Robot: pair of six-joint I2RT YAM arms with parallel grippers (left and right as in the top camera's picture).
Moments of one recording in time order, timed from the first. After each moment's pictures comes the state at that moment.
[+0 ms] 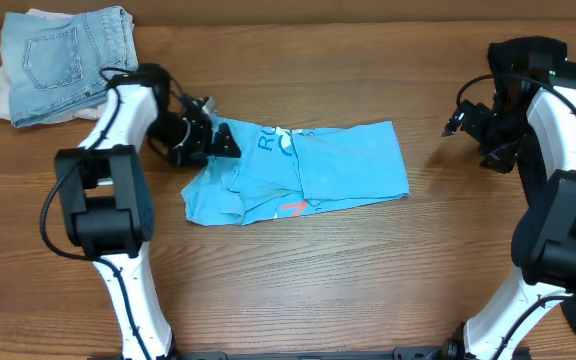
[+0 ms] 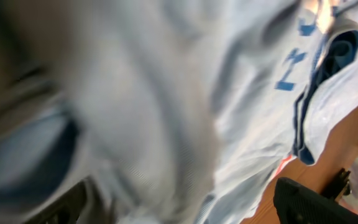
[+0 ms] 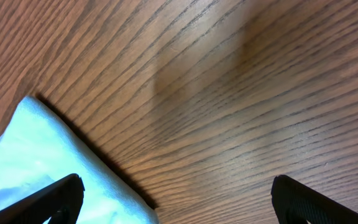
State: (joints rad) left arm 0.03 2.29 1.74 -1.12 0.61 0.16; right arm -0.24 2.03 1.65 -1.12 -0.22 0.38
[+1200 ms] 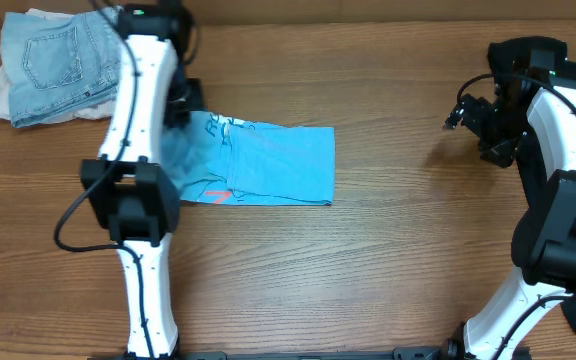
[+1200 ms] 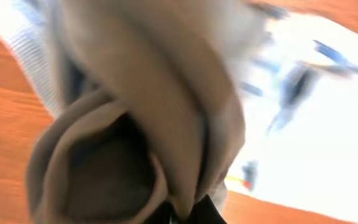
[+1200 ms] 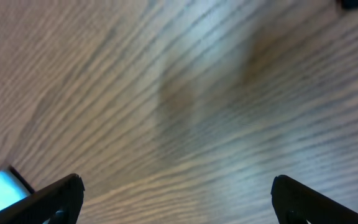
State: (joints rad) left arm -0.12 2.40 2.44 -1.68 -0.10 -0.29; right arm -0.24 2.03 1.65 -1.04 -0.22 0.39
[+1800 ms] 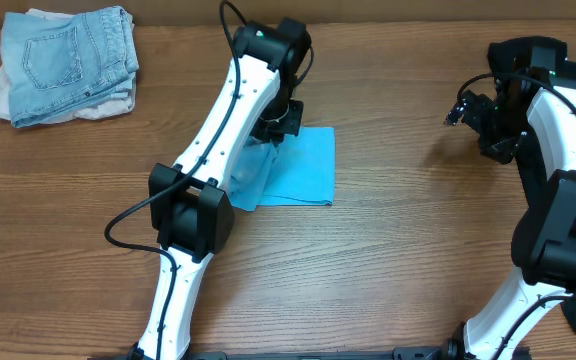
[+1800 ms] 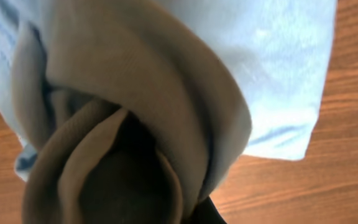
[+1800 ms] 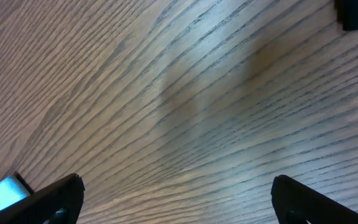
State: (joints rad) left arm -0.43 2.40 2.44 -1.67 0.03 -0.28; right arm -0.24 2.03 1.65 -1.01 -0.22 0.39
